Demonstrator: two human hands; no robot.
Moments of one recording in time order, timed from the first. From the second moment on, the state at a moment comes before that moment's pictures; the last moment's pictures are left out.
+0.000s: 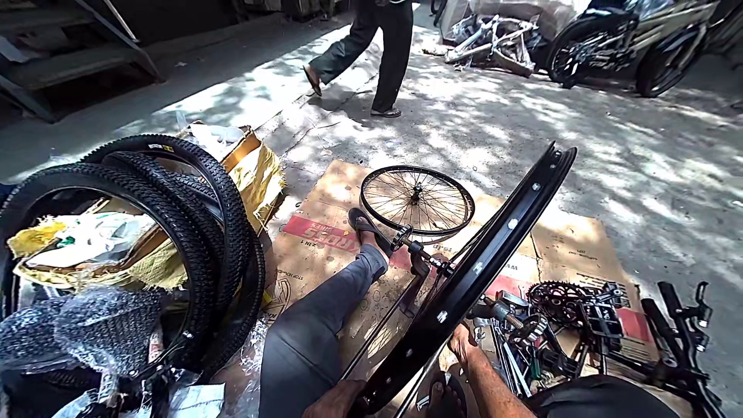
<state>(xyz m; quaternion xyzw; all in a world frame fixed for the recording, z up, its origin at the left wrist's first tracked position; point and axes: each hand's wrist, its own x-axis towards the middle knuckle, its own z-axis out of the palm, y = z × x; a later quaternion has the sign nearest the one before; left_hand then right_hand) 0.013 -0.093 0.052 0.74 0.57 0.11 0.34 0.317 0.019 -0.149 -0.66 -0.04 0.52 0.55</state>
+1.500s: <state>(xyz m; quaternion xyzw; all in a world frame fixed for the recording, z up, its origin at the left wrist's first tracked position) 0.034 0.005 0.033 0.61 0.45 0.34 0.56 0.305 0.017 -0.147 -0.69 0.05 0.47 0.55</state>
